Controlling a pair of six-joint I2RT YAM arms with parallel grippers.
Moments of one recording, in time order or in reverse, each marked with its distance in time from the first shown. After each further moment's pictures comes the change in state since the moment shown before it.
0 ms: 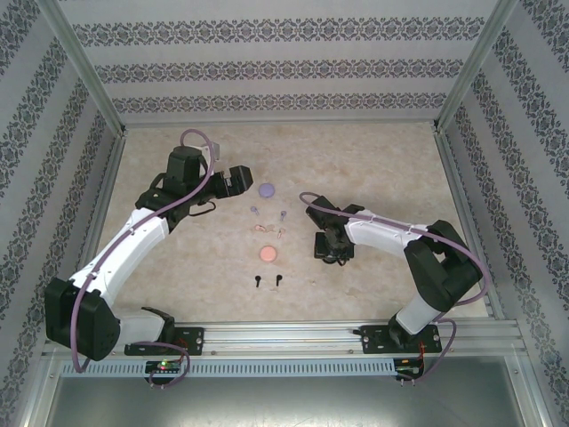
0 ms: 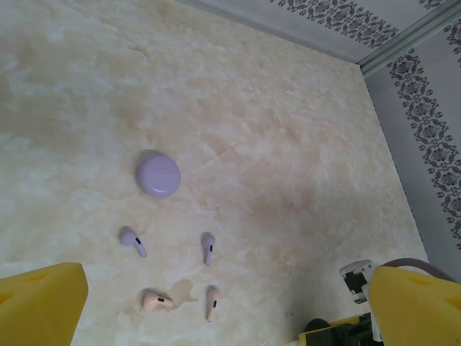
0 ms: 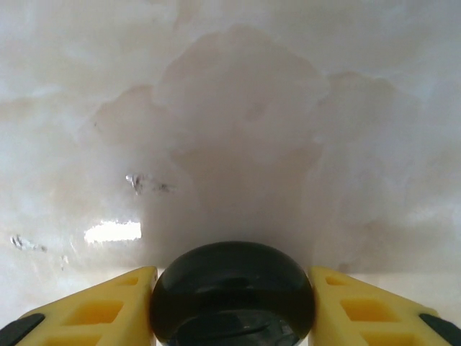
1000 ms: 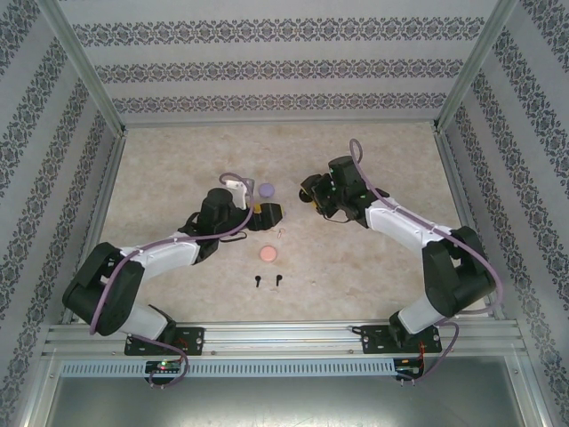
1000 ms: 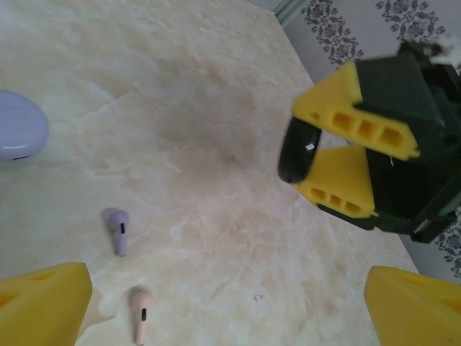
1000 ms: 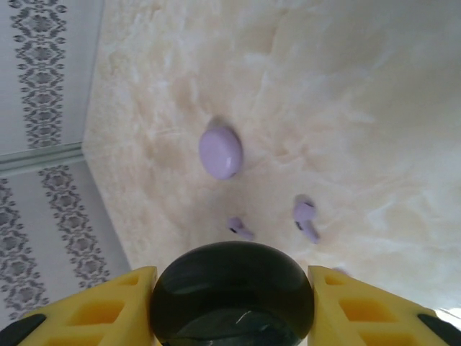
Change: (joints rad) left arm -0.202 0.177 -0.416 0.796 0.068 -0.067; right arm -0.185 -0.058 0.090 0.567 -0.286 0.609
